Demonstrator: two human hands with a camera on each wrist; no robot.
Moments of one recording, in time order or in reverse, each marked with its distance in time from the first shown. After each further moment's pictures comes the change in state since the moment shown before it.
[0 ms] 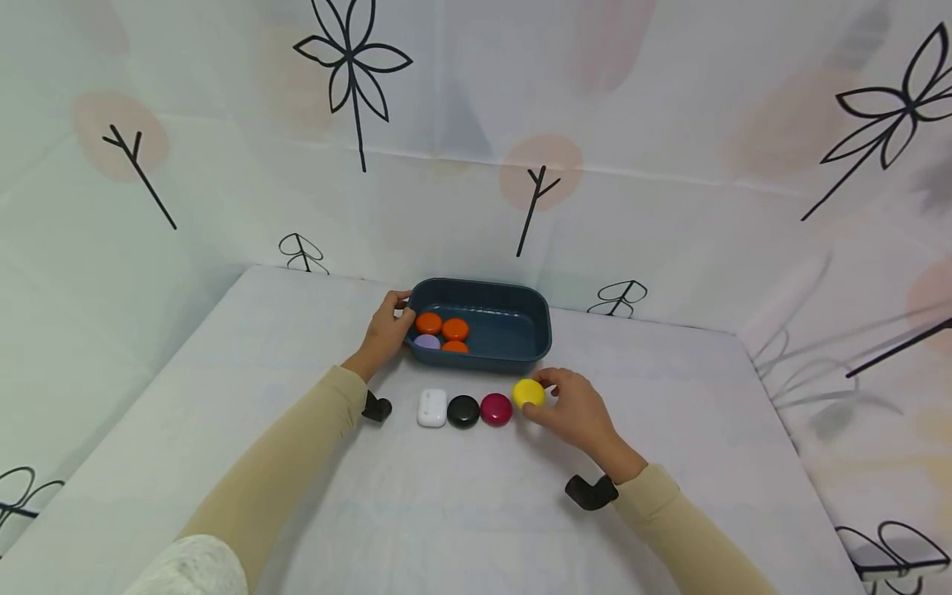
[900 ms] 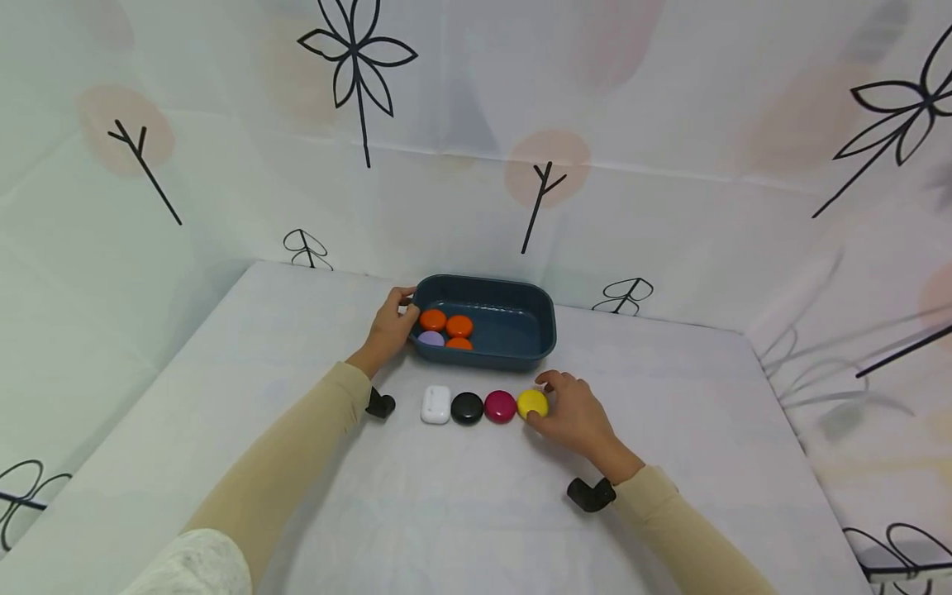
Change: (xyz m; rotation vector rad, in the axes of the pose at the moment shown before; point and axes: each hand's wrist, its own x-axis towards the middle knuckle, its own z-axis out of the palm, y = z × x) left_hand -0.002 0.004 -0.002 0.004 -0.013 -0.005; right_hand 0.003 0.011 0.019 -0.095 -0.047 -0.007
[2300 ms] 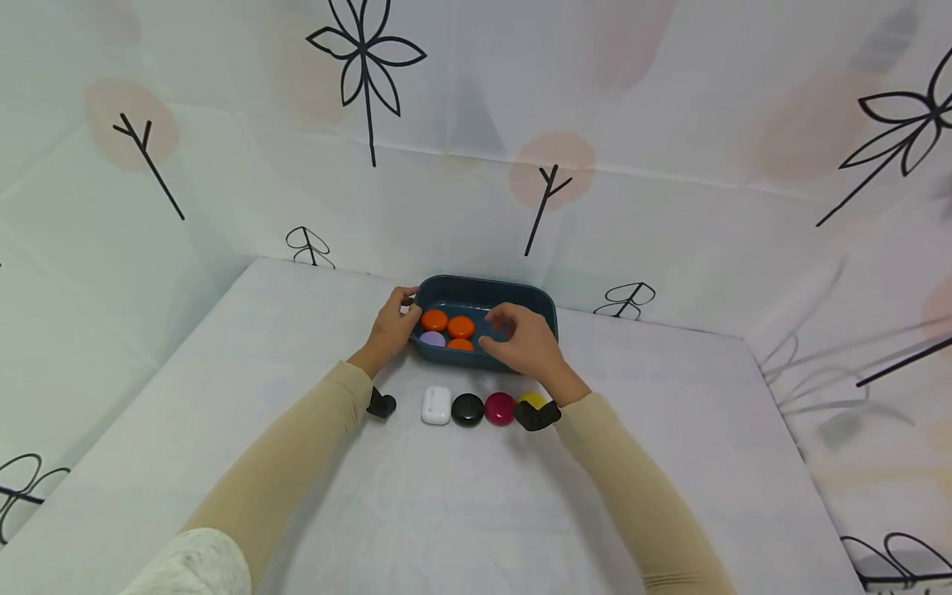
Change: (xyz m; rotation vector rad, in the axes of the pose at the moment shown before) left_hand -0.003 0.002 -0.003 0.004 -0.013 0.010; right_hand 0.084 -0.061 -0.028 0.258 0.094 -0.235
